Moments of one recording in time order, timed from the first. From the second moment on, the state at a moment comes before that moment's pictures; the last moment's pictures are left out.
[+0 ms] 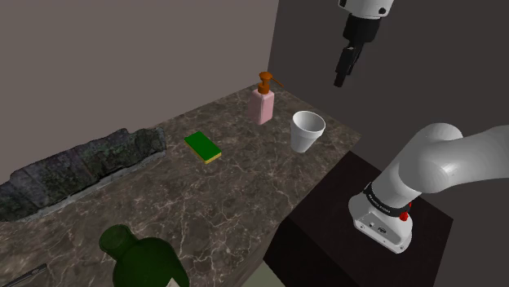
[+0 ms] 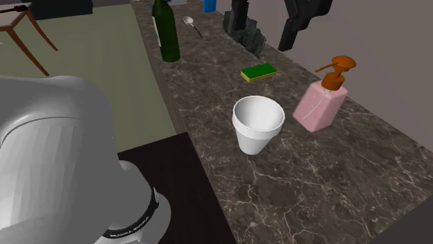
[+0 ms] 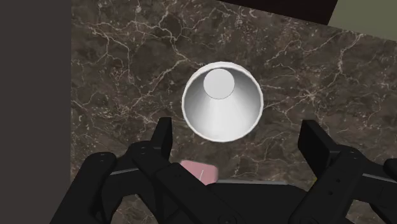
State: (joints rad) arm 0.02 -0.76 0.06 -2.36 0.02 1.52 -0.17
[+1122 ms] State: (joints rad) arm 0.00 -0.62 -0.09 -2.74 0.03 2.14 -0.35
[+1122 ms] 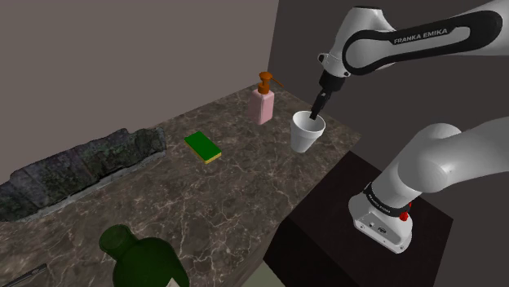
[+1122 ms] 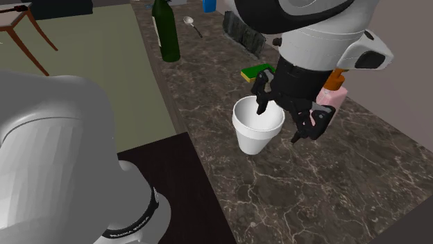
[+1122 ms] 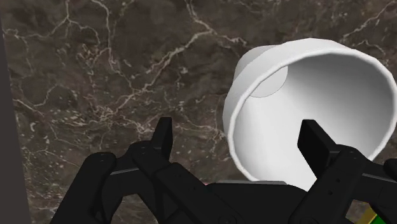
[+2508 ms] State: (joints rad) arm 0.01 -0.56 -0.09 -2.79 0.03 2.26 -0.35
